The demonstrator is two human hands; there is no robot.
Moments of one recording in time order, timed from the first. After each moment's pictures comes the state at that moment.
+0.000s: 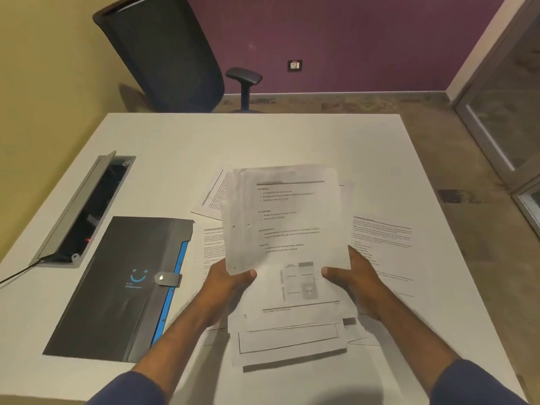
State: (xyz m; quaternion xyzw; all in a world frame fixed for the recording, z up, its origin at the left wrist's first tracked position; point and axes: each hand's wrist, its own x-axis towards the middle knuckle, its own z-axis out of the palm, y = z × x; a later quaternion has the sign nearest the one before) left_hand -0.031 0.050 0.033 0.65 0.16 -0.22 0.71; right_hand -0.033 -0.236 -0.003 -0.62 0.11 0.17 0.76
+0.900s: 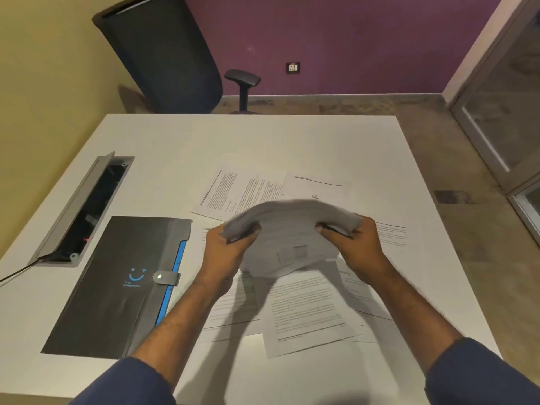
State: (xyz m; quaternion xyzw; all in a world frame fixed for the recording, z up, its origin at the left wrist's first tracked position) left_hand -0.006 0.025 0.083 0.67 0.04 -0.02 0.74; right_hand -0.005 -0.217 0.081 -0.73 -0.01 -0.05 0.69
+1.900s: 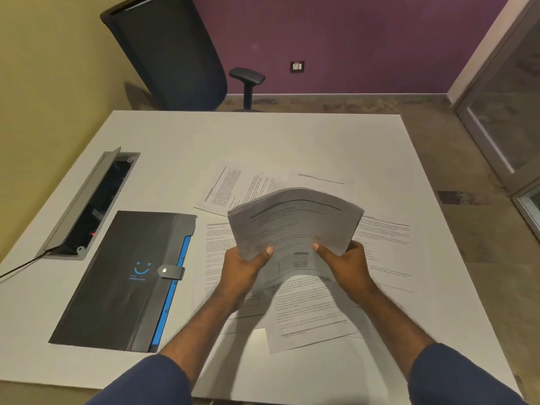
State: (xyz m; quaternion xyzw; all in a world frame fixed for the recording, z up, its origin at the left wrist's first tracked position) left_hand -0.032 0.015 0.035 0.65 0.10 -0.05 0.75; right_hand -0.031 -0.197 0.031 -0.68 0.13 0.00 0.72
